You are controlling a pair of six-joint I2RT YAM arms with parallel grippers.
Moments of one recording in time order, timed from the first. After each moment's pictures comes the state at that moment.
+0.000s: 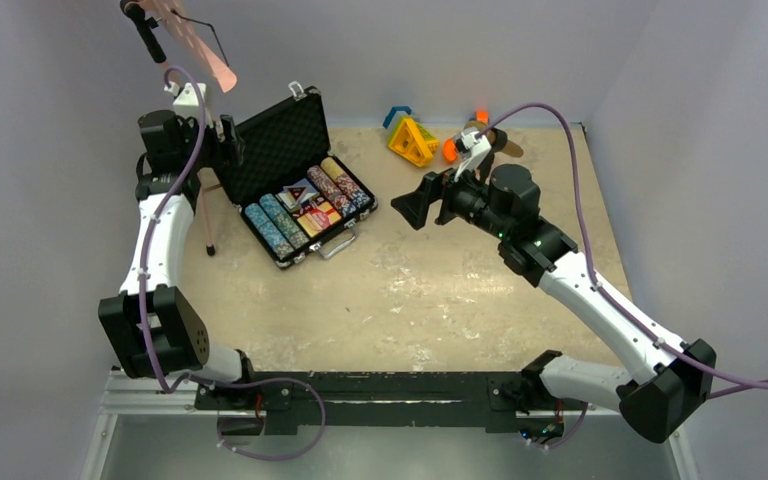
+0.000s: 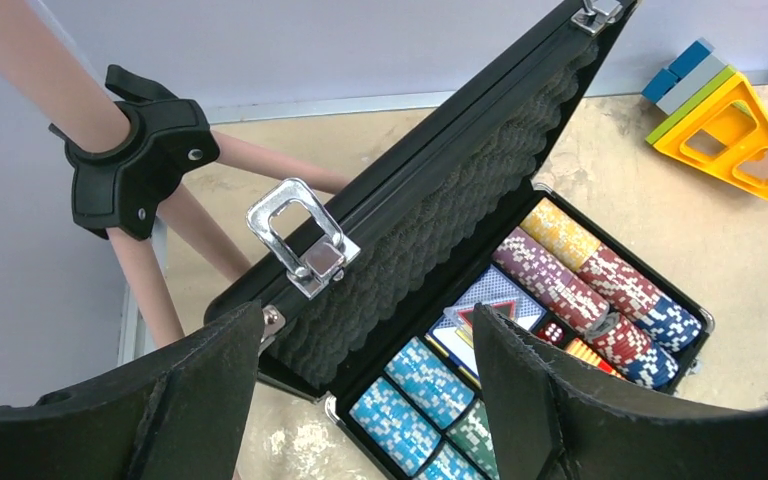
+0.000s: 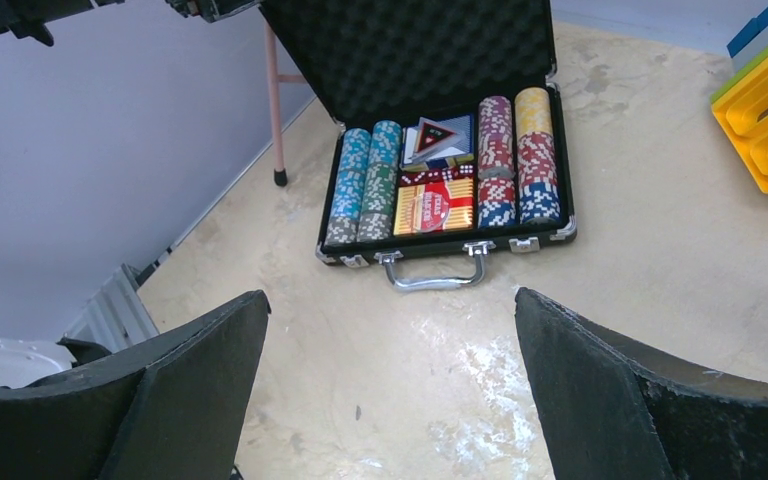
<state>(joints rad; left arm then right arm) 0.21 1.44 1.29 -0.19 0.31 0.06 0.60 1.13 1.07 -0.07 -0.23 0.36</state>
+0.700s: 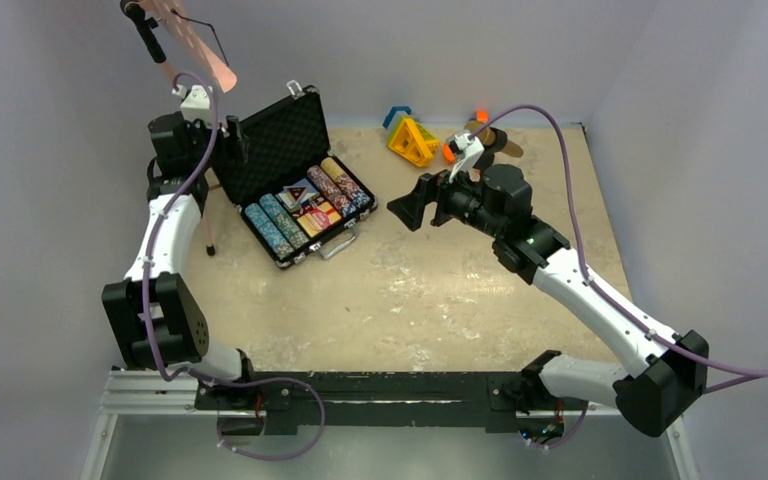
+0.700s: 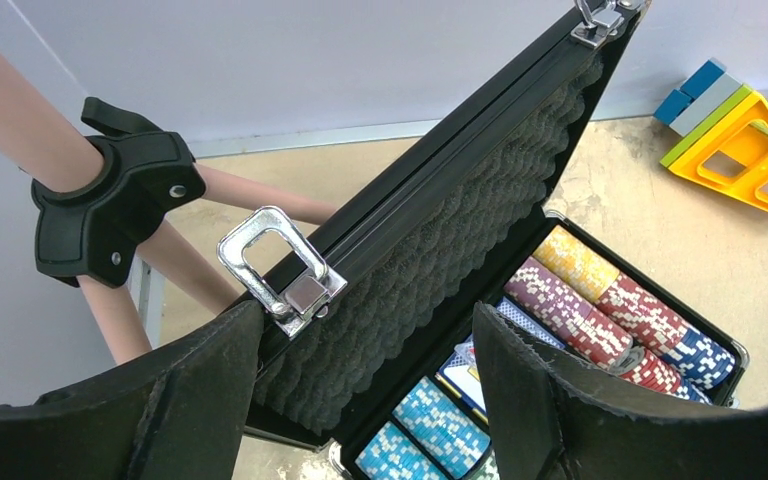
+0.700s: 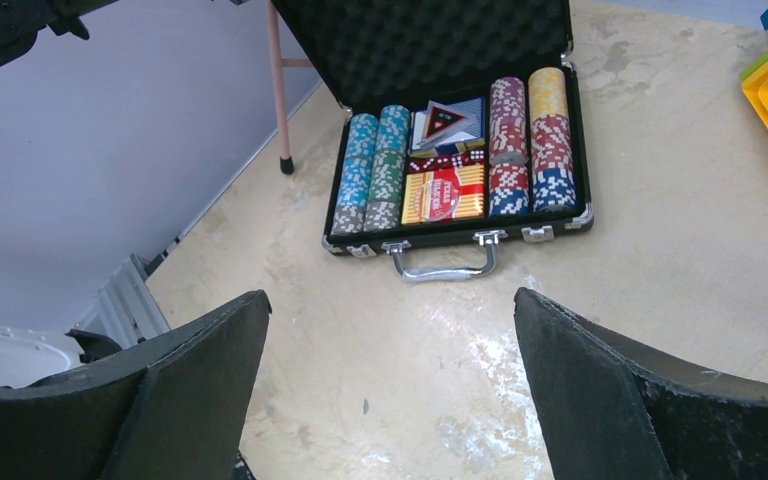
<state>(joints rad) 0.20 1.50 1.24 -0.01 0.30 0.07 0.60 1.17 1.05 -0.05 -0.26 0.38</state>
